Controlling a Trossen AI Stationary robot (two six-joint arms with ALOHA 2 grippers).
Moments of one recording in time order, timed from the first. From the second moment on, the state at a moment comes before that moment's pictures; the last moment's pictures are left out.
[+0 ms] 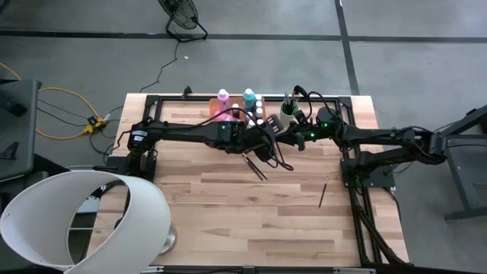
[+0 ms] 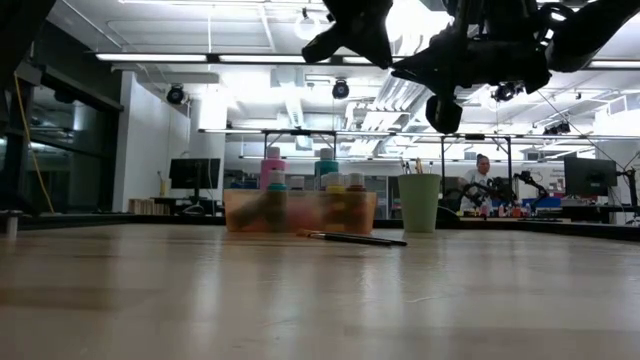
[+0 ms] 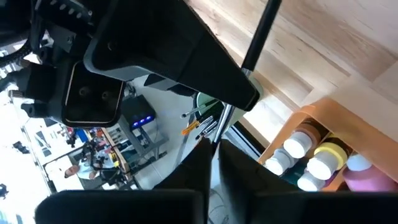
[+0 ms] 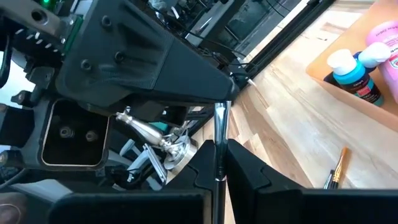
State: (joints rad) left arm -0.01 1.95 1.95 -0.68 -0.61 1.36; right arm -0.40 1.15 0.49 0.56 -0.53 0.79
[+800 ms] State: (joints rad) left arm 0.13 1.88 1.89 -0.95 -0.16 0.20; right arm -0.58 1.10 0.49 0.56 0.14 0.30
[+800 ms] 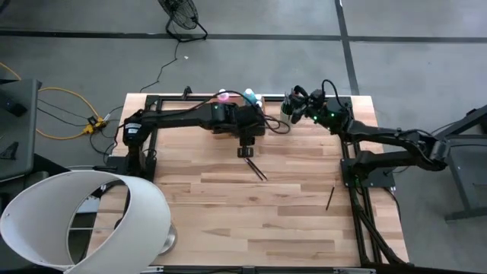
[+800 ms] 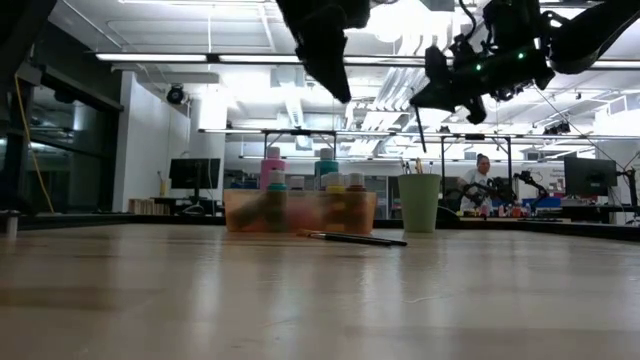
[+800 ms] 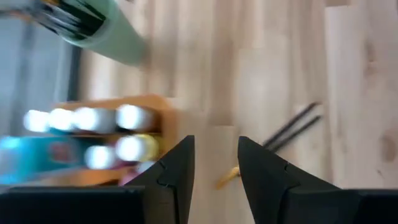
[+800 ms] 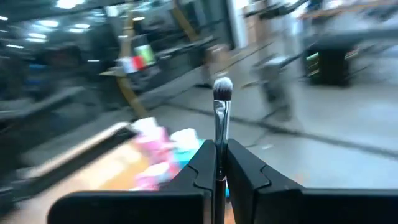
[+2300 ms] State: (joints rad) left arm 0.14 1.88 1.71 -0.78 -0.05 0.00; right arm -0.72 1.07 0.49 0.30 0.02 0.48
